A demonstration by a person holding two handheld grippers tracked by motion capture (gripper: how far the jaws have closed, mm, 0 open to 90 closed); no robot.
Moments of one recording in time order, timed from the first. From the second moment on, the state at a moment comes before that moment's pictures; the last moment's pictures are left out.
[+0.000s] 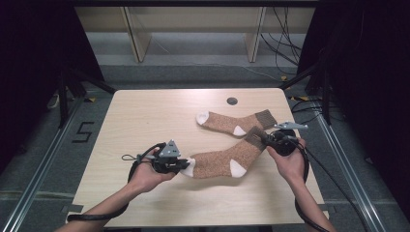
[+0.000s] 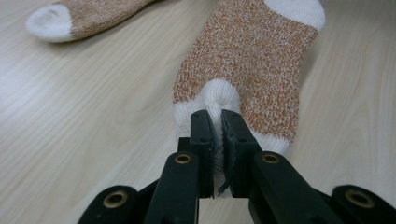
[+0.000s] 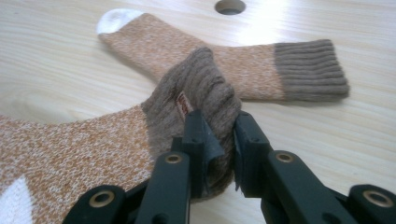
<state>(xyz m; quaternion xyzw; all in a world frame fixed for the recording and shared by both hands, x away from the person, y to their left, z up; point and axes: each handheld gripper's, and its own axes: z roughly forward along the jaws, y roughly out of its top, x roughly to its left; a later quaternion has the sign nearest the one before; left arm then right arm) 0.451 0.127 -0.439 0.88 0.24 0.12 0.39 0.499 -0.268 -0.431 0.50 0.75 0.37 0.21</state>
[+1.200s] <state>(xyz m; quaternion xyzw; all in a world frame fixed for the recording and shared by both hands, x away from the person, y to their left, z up) 0.470 0.202 -0.477 0.86 0.34 0.13 0.35 0.455 -0.200 -0.460 0.48 0.79 0.35 0.13</state>
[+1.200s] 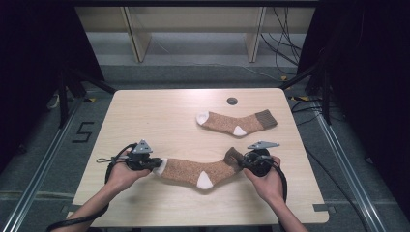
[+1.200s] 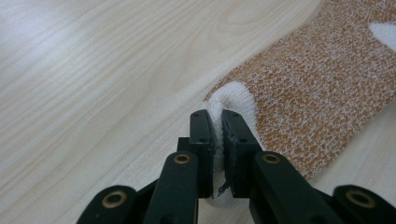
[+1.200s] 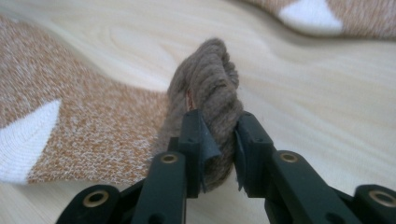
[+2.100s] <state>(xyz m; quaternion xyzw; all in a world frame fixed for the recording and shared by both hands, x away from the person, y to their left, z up) 0.484 0.193 -0.491 0.87 0.34 0.14 0.34 0.462 -0.204 -0.474 0.51 0.81 0.27 0.12</state>
